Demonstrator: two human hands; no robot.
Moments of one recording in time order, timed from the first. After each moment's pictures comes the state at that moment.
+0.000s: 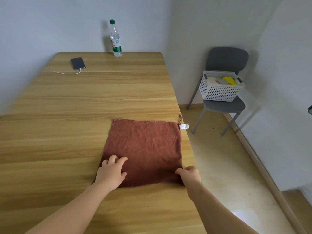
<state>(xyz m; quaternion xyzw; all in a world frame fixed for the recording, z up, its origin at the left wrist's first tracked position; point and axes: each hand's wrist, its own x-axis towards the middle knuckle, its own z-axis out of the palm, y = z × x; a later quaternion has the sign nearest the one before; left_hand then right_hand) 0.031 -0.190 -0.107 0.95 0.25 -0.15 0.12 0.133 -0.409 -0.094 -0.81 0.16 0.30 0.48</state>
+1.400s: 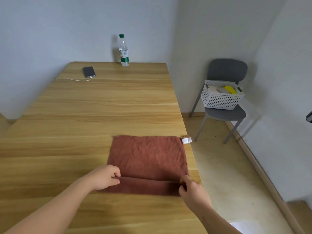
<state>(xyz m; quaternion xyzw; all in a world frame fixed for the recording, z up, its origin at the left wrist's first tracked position) -0.008 -0.167 -0.073 0.93 0.17 -0.25 0.22 0.084 -0.450 -0.100 -0.94 -0.19 0.18 0.21</state>
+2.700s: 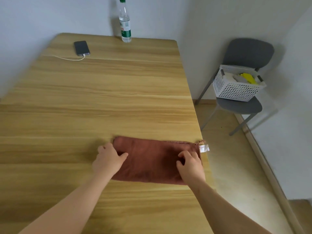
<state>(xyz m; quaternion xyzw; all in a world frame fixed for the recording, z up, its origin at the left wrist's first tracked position) 0.087 -0.130 -0.104 0.84 0.48 -0.10 0.25 0.189 -0.348 -0.112 -0.94 -0.12 0.19 0.24</state>
